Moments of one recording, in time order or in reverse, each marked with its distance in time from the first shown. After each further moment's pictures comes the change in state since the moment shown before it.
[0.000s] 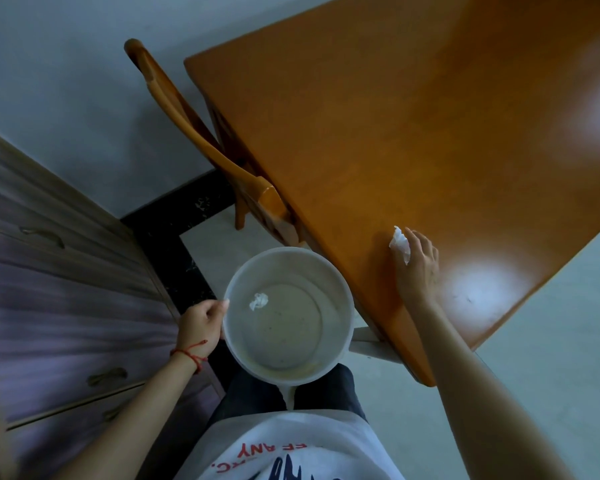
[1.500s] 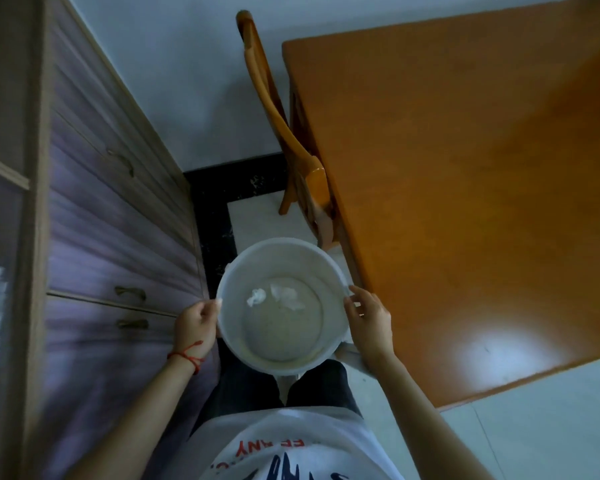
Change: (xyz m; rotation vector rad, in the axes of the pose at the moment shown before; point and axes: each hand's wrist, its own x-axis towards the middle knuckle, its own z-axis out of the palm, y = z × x) left_hand -0.081 -0.029 0.020 -0.164 0.341 -0.235; right_hand -0.082 -0.027 0.024 0.324 -0.510 -0.172
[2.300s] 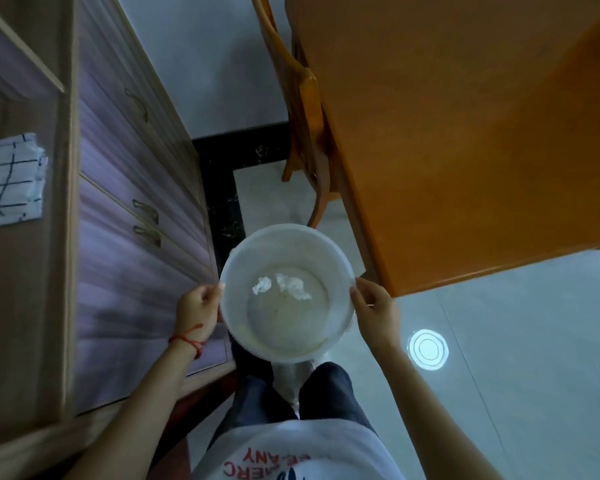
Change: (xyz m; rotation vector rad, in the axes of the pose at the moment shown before) left_hand -0.155 -0.067 -0.004 -0.077 0.026 -0.013; right_hand -0.158 0.067 -0.020 0.108 0.058 0.069
